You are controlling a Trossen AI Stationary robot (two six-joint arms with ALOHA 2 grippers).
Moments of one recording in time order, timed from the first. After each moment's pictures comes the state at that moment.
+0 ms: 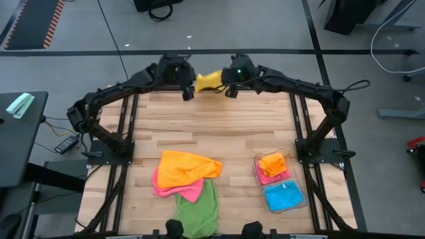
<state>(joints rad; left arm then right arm) 0.61 1.51 1.31 -0.33 0.02 0.52 -0.46 1.65 1.51 -0.44 0.39 -0.58</state>
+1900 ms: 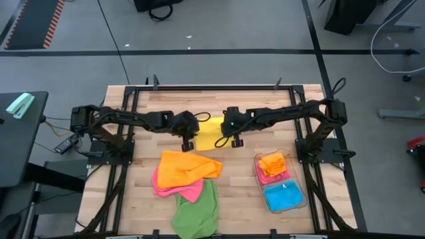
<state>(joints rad) 0.17 1.52 0.85 -0.25 -0.05 0.04 -0.15 1.67 1.07 -0.37 0.18 -0.39</state>
